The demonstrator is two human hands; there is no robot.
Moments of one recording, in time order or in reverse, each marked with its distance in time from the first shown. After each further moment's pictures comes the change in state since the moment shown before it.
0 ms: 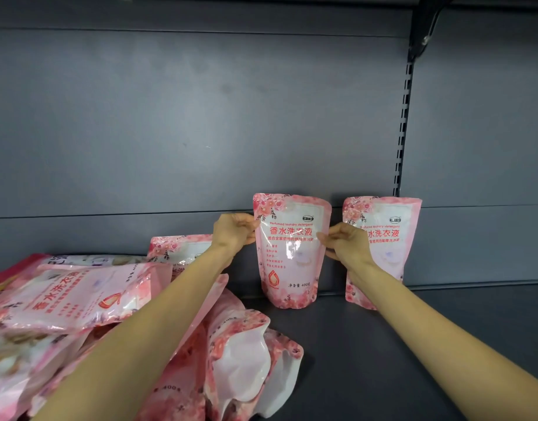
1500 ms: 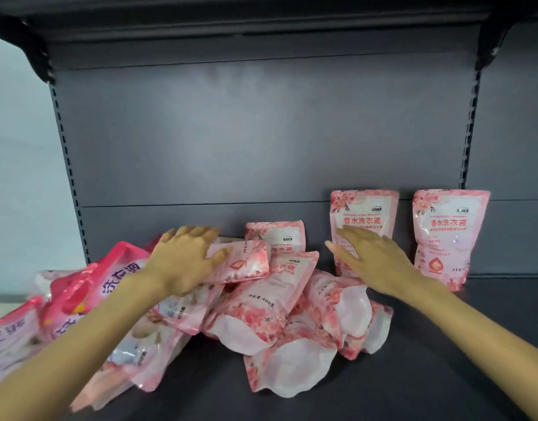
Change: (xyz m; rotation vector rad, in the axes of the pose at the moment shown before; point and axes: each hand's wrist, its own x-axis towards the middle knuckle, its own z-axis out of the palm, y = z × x) left_hand -0.146 0.018 -0.238 1.414 -0.099 0.267; right_hand -0.142 -0.050 0.074 -1.229 -0.346 -0.451
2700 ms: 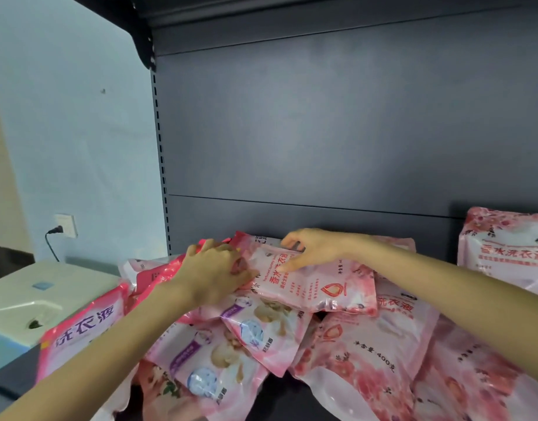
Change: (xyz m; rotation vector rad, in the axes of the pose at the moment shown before) left_hand 0.015 -0.102 0.045 0.015 -0.098 -0.192; right_hand 0.166 -0.176 0.075 0.244 -0.596 -0.426
